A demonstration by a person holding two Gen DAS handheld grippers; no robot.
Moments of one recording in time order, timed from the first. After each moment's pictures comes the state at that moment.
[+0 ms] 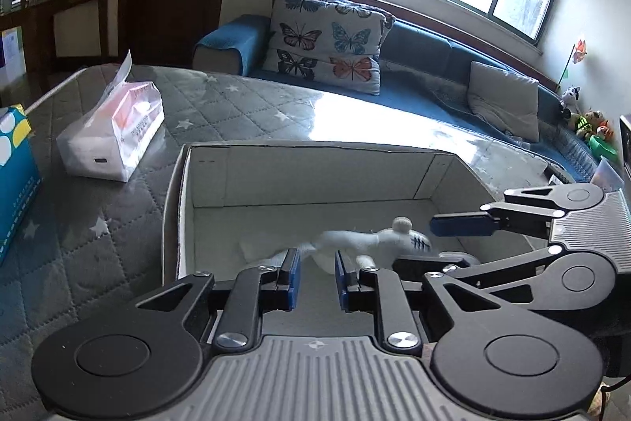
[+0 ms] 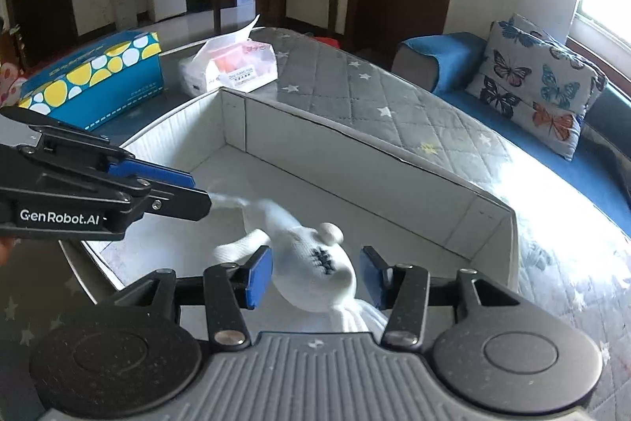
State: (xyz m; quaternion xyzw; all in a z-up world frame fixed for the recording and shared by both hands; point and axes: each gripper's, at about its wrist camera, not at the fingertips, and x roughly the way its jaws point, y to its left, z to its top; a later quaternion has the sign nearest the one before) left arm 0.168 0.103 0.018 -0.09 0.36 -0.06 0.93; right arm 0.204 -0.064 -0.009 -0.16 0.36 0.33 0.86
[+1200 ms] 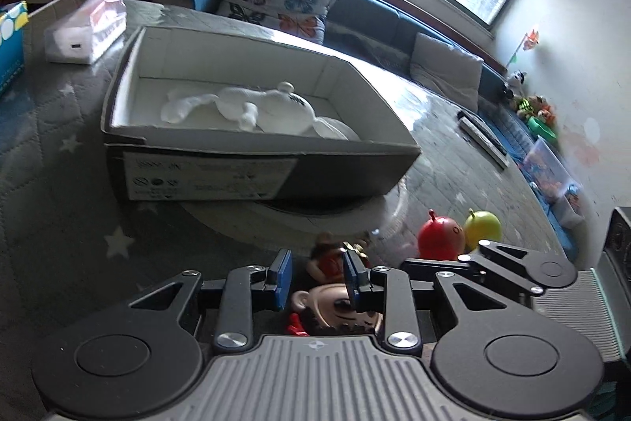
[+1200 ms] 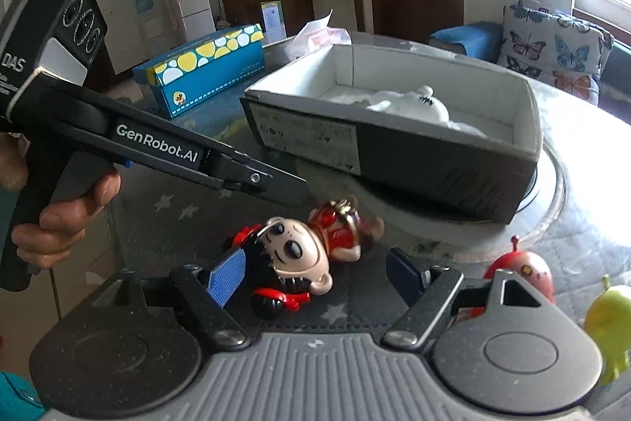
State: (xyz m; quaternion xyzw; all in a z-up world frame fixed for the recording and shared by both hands) left arm 0.048 0.062 0.010 -0.15 0.41 -0.15 0.89; right arm 0.022 -0.132 -0.013 -0.08 0.37 0.38 0.85
